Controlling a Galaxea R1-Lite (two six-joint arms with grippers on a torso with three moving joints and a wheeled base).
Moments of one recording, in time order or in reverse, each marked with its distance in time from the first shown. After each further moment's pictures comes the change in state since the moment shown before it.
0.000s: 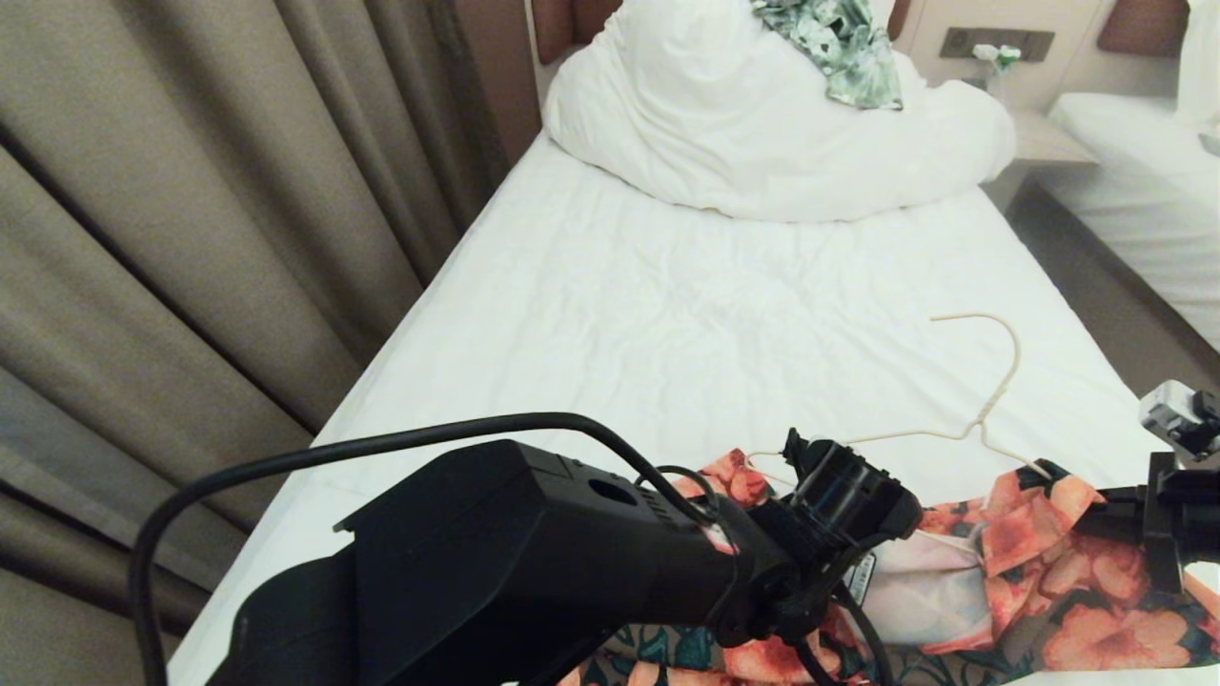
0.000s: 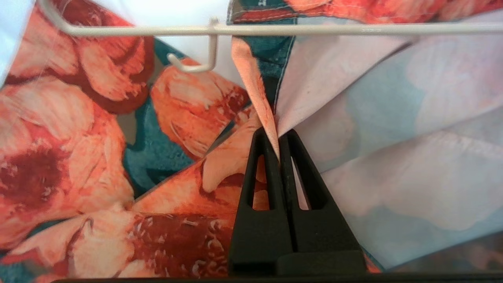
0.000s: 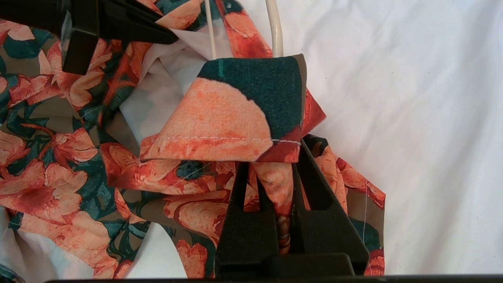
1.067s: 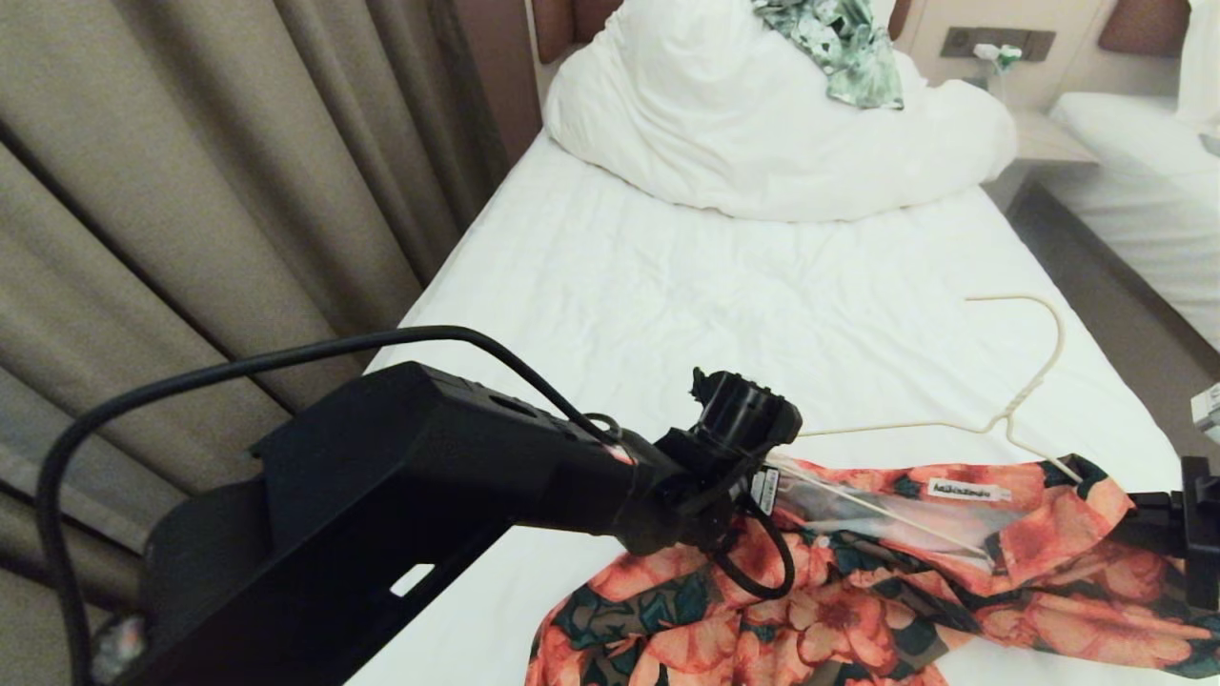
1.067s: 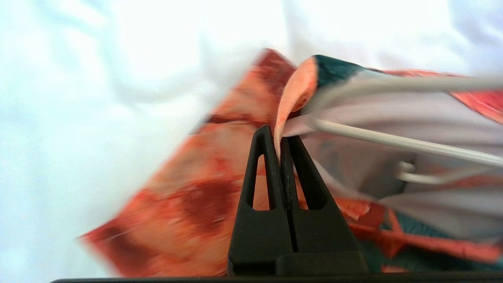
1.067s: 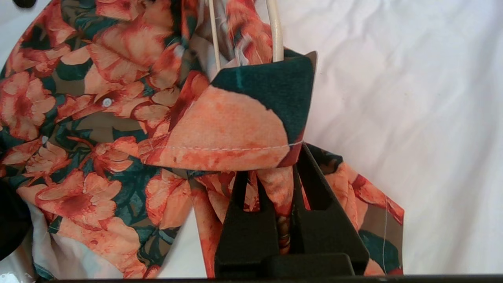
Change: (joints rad) left arm 0.177 -0.090 0.097 -0.075 0.029 0.015; right arm -0.046 -0.078 0.049 0.007 0.127 0.007
